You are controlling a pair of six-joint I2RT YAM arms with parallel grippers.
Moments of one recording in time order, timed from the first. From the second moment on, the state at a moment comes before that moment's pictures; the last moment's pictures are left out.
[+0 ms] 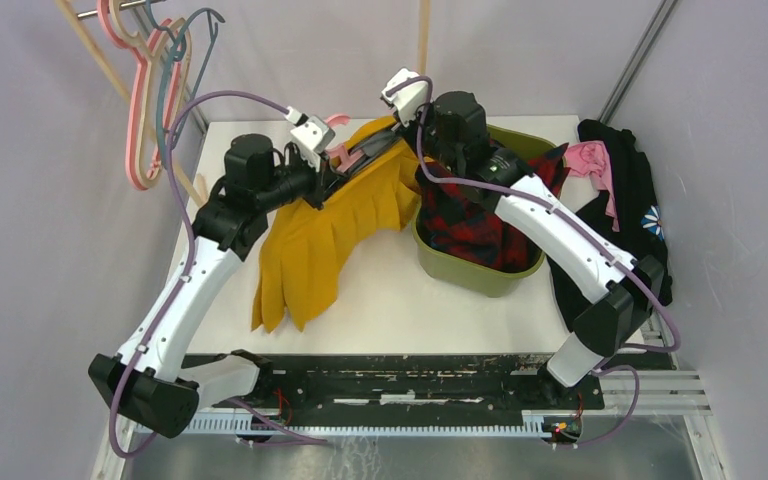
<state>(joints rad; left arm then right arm) -0.37 1.17 1.28 -0.38 0.44 0.13 0.67 1.62 1.69 -0.25 0.15 -0.38</state>
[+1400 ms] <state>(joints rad) -0.39 1.40 1.41 -0.71 0.16 0.41 0.67 1.55 1.80 -0.35 -0.06 -0.52</state>
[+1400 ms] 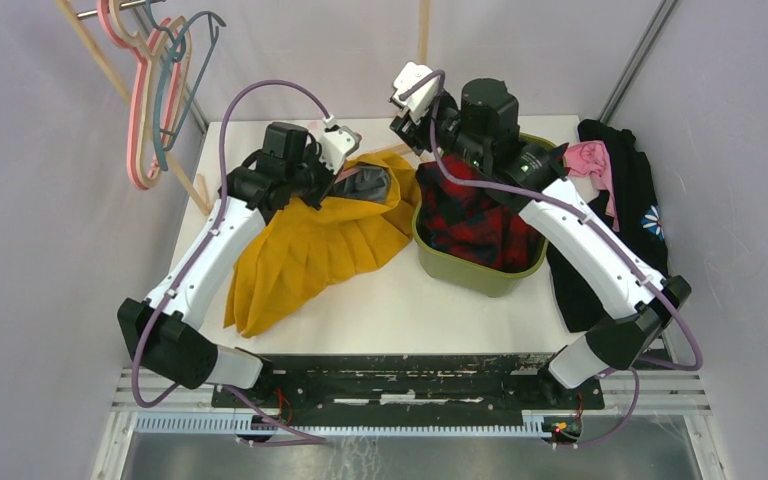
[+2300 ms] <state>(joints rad) -0.39 1.31 1.53 -0.73 0.35 0.41 0.77 1.62 1.70 -0.30 -0.18 -0.26</state>
